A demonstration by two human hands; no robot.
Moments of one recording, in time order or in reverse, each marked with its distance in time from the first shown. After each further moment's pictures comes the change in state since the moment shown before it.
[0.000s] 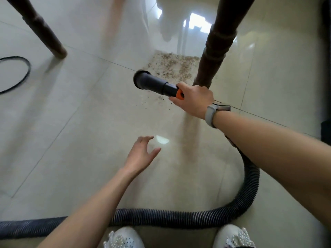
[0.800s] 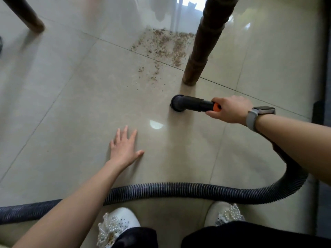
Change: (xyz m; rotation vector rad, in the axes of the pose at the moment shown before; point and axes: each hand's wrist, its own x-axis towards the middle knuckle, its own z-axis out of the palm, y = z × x) left_hand -0.010 -0.046 0.021 0.492 -0.194 -0.149; right_hand -0.078 0.095 0.008 -0.254 -0.434 0.181
